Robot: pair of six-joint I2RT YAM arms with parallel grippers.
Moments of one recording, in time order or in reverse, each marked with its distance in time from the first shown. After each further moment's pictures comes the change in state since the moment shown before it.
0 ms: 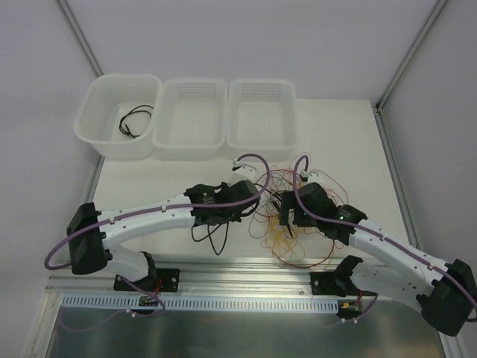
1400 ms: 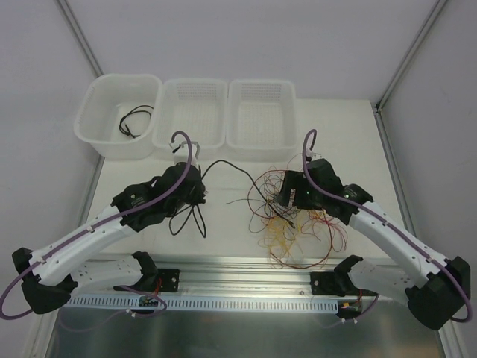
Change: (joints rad) left arm 0.225 -0.470 -0.091 -0.040 0.019 -0.010; right arm -0.185 0.073 0.208 -0.084 -0.225 -0.023
